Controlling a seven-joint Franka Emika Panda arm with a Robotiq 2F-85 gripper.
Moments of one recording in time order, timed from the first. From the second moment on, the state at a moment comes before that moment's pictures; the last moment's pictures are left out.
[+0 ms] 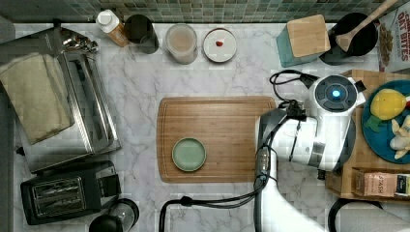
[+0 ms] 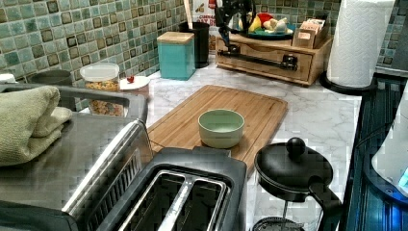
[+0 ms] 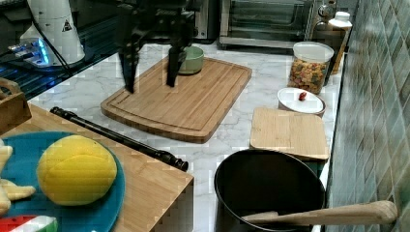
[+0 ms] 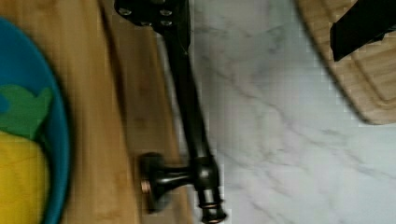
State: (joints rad) arm -0.21 0.21 -0.19 -2.02 -0.28 0.66 -0.69
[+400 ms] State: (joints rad) arm -0.26 0.22 -0.20 -2.07 -0.32 0.79 -0.70
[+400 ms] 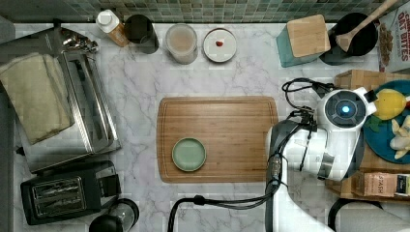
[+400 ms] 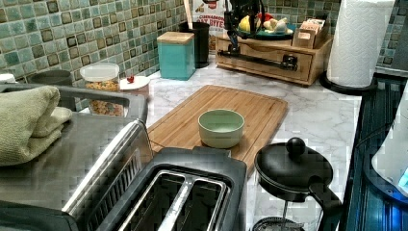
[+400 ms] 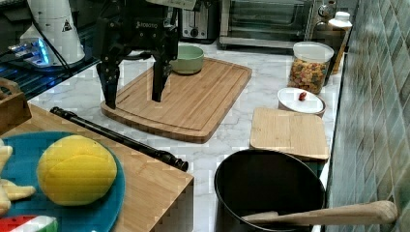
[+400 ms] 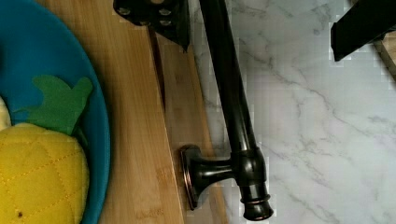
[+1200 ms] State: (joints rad) arm -0.27 0.31 -0.20 -2.07 -0.32 0.94 -0.71
